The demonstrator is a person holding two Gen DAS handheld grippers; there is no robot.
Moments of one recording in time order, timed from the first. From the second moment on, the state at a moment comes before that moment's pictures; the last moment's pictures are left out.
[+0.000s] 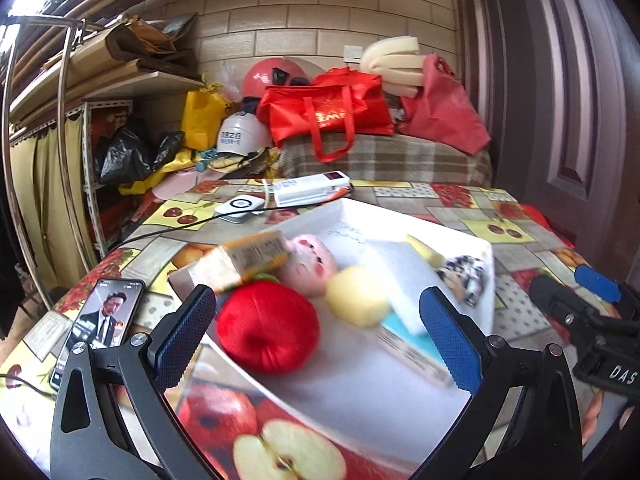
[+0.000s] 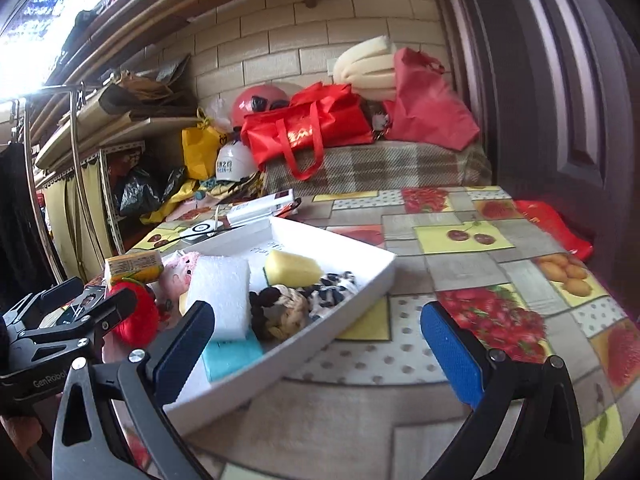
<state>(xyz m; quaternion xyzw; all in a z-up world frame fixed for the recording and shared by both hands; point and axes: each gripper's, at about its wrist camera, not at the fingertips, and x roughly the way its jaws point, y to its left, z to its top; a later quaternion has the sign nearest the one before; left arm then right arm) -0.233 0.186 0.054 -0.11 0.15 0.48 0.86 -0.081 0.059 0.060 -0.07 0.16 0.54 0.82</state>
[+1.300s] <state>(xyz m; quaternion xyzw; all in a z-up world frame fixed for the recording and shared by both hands) -0.230 0.072 0.085 -0.05 0.21 0.53 0.82 -0.074 -0.083 0.077 -0.02 0.09 0.43 0.90</state>
